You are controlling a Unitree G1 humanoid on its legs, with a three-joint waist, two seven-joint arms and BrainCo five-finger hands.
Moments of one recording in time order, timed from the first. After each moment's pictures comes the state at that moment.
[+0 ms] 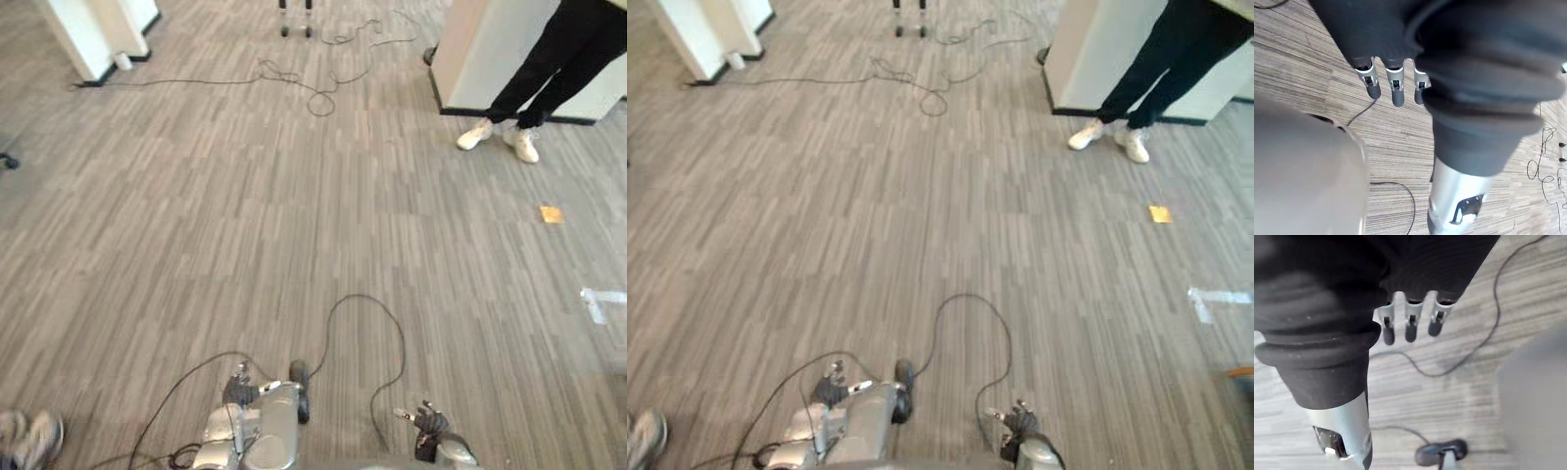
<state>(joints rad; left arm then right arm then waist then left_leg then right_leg) 0.04 0.10 0.04 0.88 -0.08 -0.12 0.07 0.02 0.00 -0.17 1.06 0.10 -0.06 -0.08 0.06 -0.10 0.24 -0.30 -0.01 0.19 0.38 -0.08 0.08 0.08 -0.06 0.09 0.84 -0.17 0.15</state>
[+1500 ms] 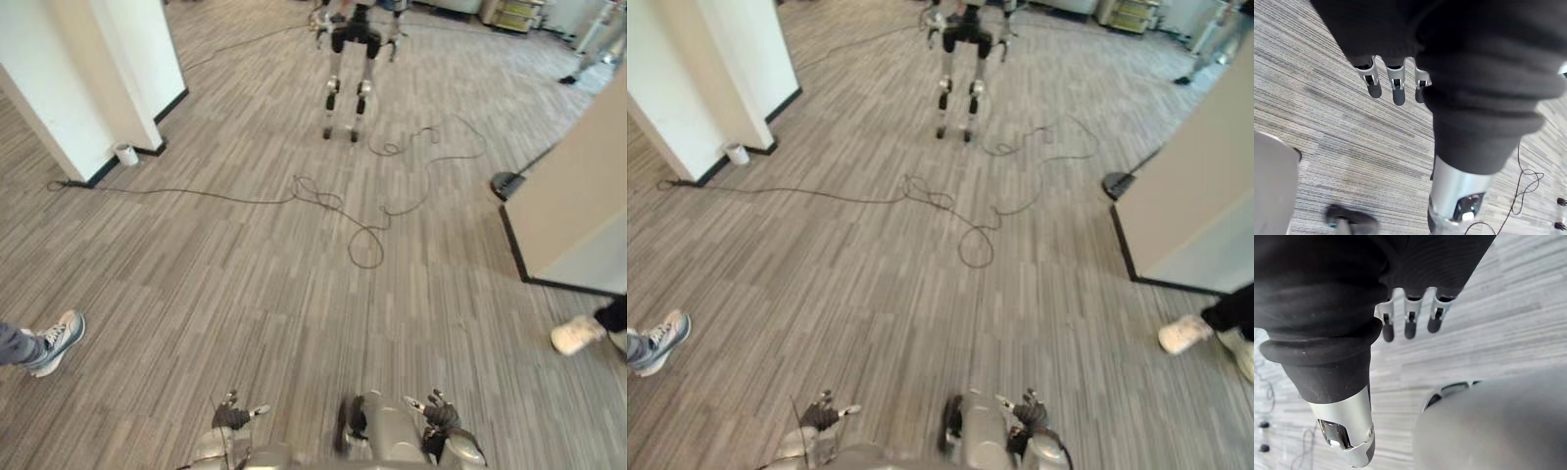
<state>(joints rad) 0.06 0.08 0.10 0.99 -0.08 -0.09 0.09 0.04 -0.03 -0.24 0.98 0.11 -0.08 -0.08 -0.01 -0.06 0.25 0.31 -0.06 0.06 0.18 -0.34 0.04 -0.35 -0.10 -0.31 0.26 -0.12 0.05</state>
